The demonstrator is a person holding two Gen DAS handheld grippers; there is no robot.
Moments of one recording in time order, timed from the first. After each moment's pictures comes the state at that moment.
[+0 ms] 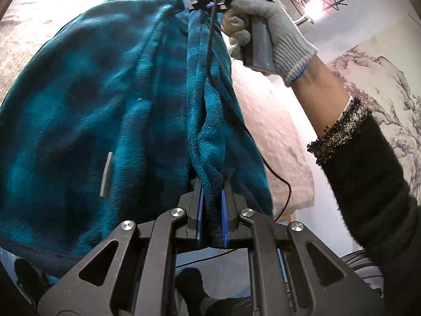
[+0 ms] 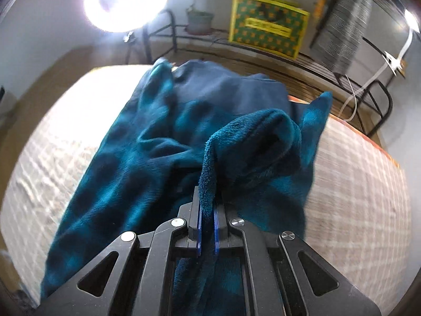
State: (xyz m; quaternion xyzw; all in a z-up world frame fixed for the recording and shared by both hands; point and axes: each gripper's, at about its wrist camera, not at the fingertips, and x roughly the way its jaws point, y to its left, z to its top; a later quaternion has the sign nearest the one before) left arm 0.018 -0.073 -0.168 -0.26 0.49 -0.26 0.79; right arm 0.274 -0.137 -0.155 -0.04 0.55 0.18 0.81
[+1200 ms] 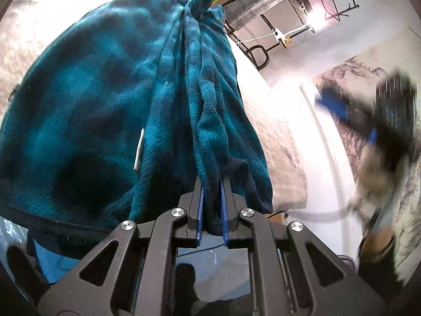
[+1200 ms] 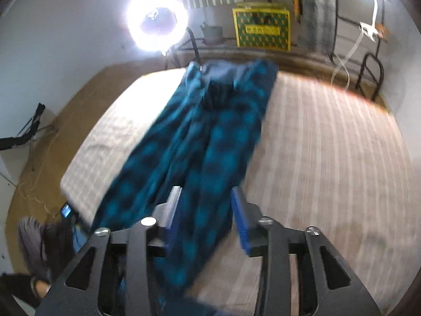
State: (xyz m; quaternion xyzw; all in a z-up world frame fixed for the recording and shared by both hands) left arm 0.007 -0.069 -0.183 -0.31 0.49 -0.27 0.77; right arm 0.045 -0.274 -0.040 0.09 0.55 0.23 0.80
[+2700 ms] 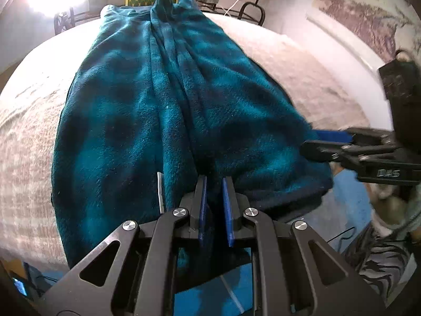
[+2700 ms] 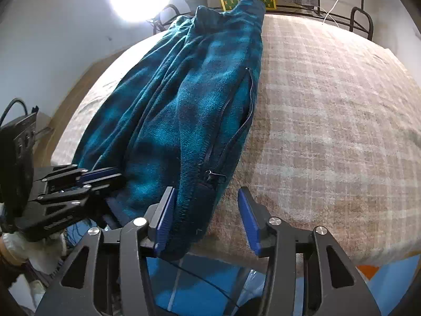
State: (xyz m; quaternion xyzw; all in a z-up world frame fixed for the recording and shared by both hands) left arm 0.016 -0.082 -0.164 0.00 0.49 -0.26 0.83; right arm -0.032 -0.249 -0.127 0.12 0.58 0.21 0.78
